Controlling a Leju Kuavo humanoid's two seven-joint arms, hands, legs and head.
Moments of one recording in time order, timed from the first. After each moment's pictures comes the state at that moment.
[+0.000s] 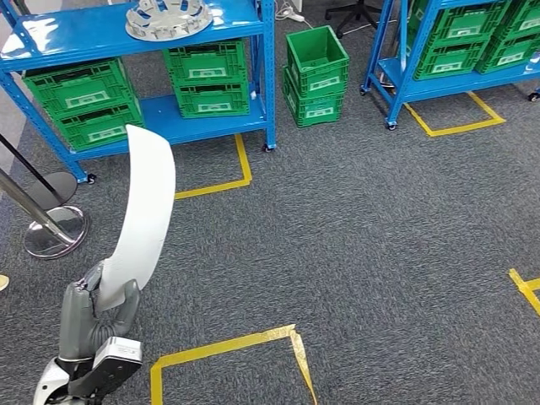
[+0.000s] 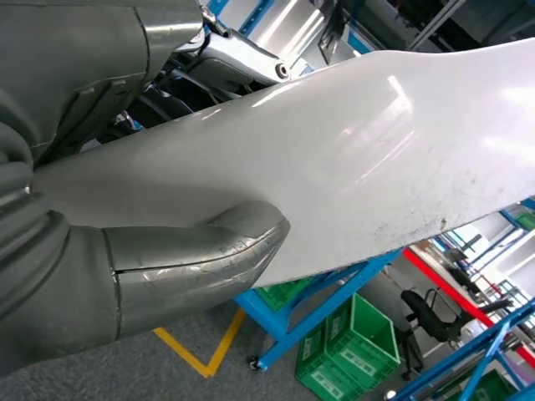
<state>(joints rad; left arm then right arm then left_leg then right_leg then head) 0.26 0.00 -0.23 -1.78 -0.61 0.39 -0.37 0.01 0.30 -1.35 -0.53 1.22 -0.11 -0.37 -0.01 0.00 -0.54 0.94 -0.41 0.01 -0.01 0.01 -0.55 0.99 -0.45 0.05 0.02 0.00</state>
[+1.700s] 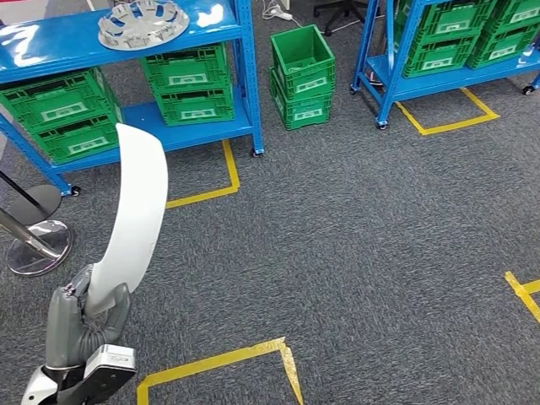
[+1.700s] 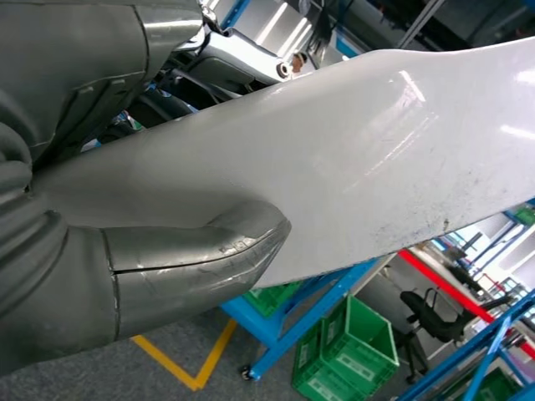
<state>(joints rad) 0.30 -0.06 -0.16 -1.84 -0.68 0.32 -0.39 -0.02 0.31 -1.40 -0.53 1.30 -0.09 -0.38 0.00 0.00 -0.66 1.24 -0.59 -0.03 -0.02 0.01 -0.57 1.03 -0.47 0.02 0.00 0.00</state>
